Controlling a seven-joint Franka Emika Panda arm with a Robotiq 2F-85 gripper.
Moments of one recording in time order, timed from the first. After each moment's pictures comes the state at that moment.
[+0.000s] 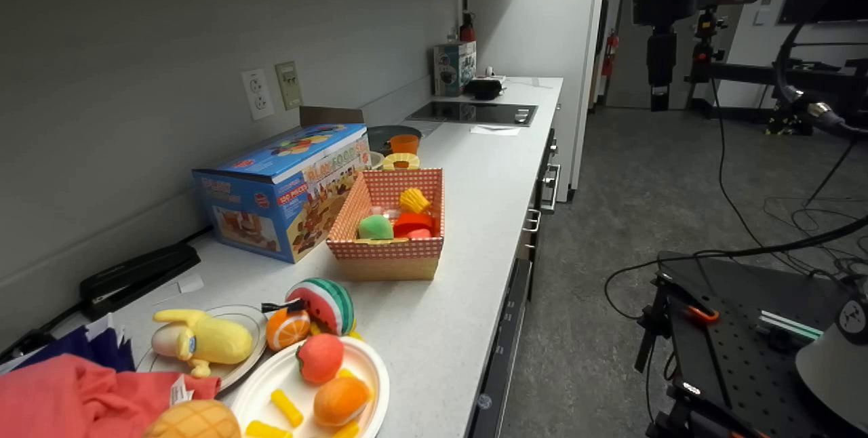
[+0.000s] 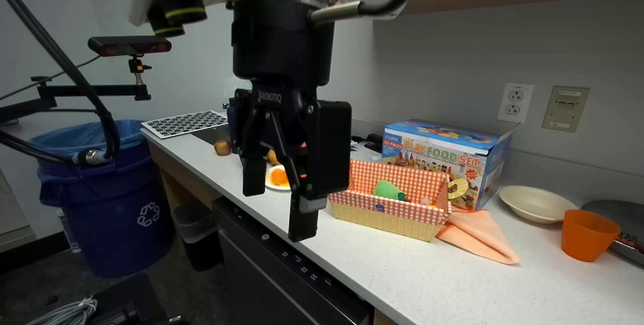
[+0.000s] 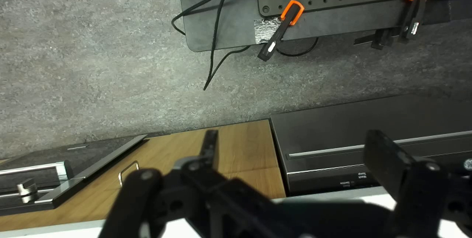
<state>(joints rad) -0.21 -0.63 -0.20 -2.52 -0.24 1.75 -0.18</state>
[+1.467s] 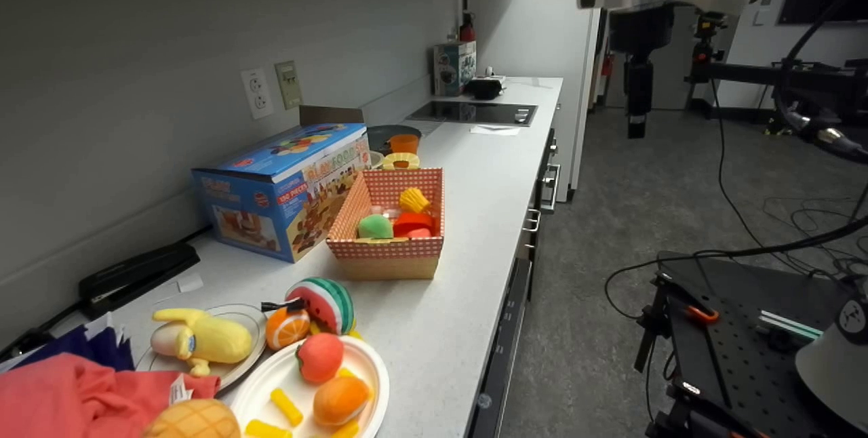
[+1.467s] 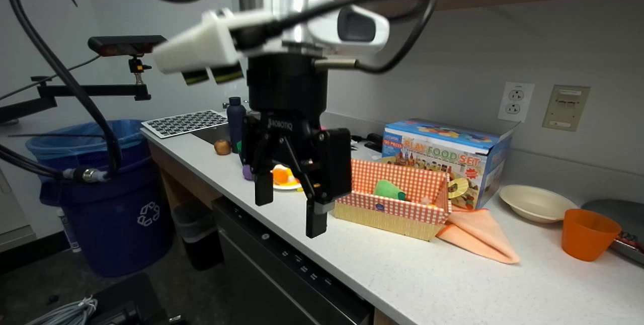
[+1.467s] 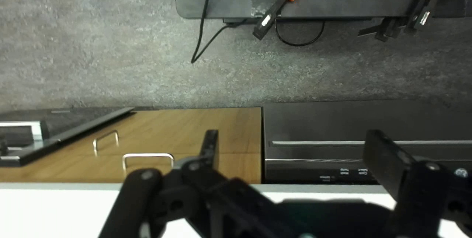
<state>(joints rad) -0.14 -0.57 -0.17 -2.59 -0.24 1.90 -0.20</state>
